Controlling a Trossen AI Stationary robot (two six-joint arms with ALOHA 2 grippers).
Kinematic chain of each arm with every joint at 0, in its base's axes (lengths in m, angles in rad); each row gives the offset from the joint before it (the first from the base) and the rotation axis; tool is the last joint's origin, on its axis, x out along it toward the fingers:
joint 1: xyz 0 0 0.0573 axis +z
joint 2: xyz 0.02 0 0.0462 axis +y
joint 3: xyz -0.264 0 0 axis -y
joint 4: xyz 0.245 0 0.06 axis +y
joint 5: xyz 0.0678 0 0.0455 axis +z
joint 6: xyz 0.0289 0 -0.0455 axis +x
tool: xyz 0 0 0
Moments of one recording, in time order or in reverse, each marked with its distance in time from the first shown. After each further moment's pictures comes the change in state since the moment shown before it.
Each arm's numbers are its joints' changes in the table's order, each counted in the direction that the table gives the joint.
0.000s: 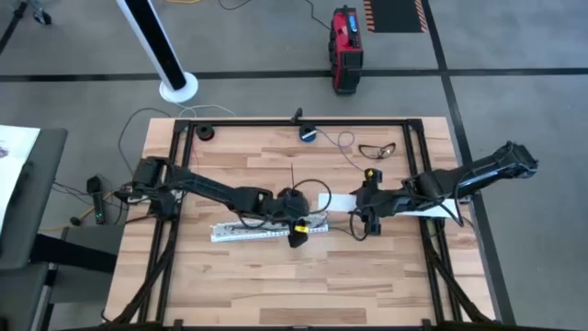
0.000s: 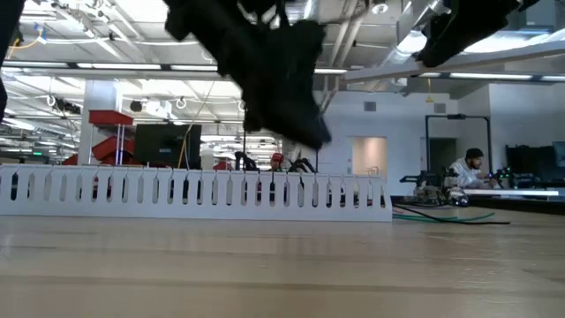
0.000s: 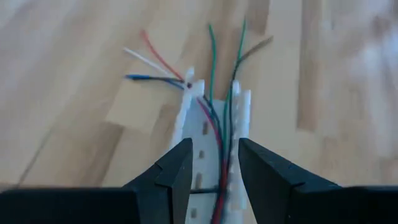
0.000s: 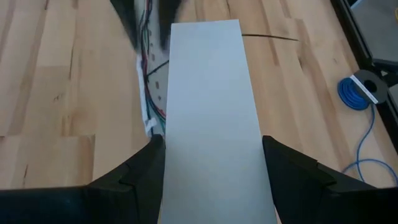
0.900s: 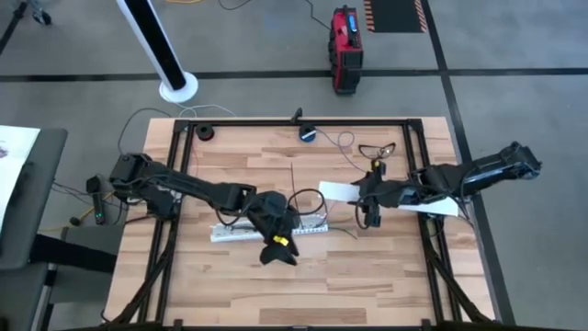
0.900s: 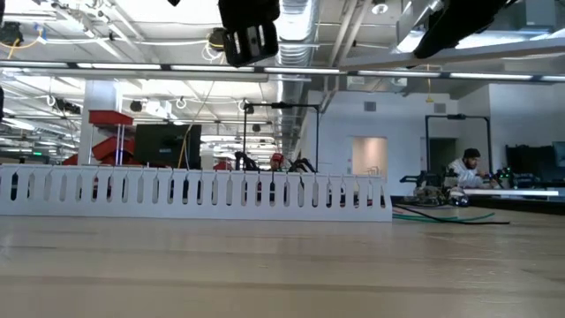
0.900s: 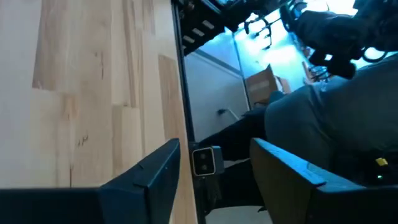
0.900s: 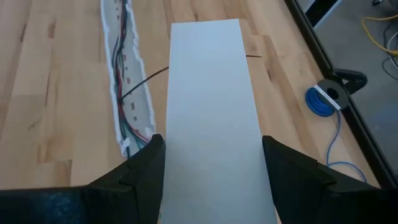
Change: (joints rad) left arm -0.032 -0.158 -0.021 -0.082 -0.690 -0.159; right arm -0.065 -0.060 0.001 -0.019 -0.038 -0.032
